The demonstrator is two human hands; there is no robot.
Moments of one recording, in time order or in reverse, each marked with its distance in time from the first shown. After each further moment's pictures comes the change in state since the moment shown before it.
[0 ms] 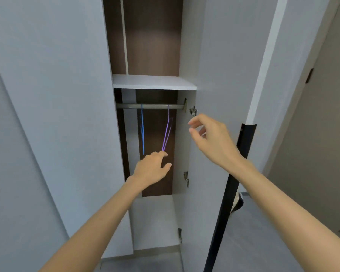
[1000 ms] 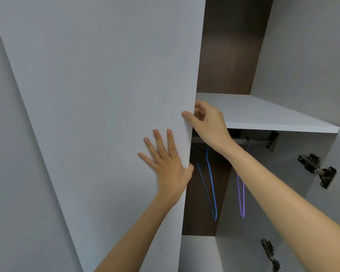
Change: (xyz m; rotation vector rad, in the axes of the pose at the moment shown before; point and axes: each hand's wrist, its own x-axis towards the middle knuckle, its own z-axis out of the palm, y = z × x) left_hand 0.230 -0.252 -0.057 0.174 0.698 -0.345; right_hand 0.350 -0.066 0.293 0.481 -0.008 -0.009
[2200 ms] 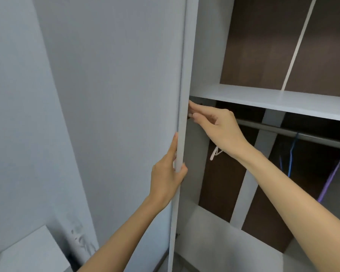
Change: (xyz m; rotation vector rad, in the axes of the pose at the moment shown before) left_hand -0.203 -0.112 -0.275 -0.333 0.069 -0.194; right_hand -0.197 -0.201 0.026 0.423 -0.491 -0.355
